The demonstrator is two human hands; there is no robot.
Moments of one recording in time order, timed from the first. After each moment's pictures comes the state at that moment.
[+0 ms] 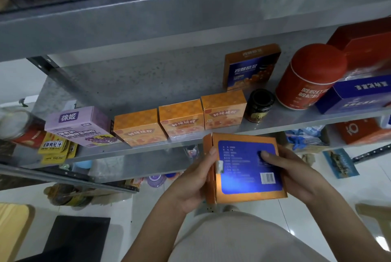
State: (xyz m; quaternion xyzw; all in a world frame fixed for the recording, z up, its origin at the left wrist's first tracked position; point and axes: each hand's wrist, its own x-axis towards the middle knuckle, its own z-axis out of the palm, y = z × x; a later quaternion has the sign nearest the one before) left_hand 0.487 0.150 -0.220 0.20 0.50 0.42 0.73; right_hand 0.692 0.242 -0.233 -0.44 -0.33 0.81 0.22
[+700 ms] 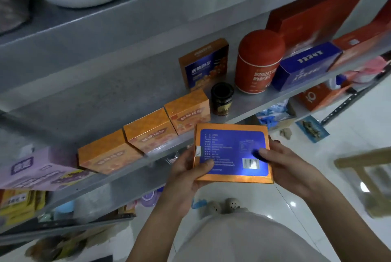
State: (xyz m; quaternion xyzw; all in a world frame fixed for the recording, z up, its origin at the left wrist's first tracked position) left_hand 0.498 0.162 -0.227 0.25 0.53 0.45 0.67; right_hand 0.733 0.211 -0.247 -0.42 -0.29 0.81 0.31
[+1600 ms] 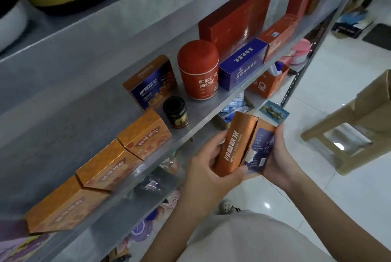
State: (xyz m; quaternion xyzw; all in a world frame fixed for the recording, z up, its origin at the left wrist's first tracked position) left_hand 0.581 0.182 -0.186 0.61 0.47 0.32 0.56; right_hand 0.760 0.193 -0.241 -0.48 -0.09 0.70 0.52
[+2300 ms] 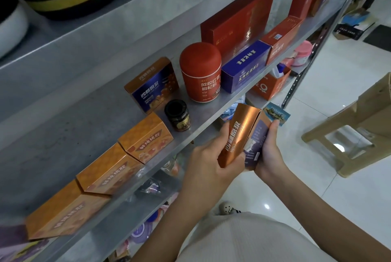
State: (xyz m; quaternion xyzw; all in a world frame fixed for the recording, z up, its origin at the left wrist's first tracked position) left_hand 0.583 0.204 -0.175 0.72 0.48 0.26 0.43; right_hand 0.737 0.222 -0.250 -0.57 -0.05 0.60 0.55
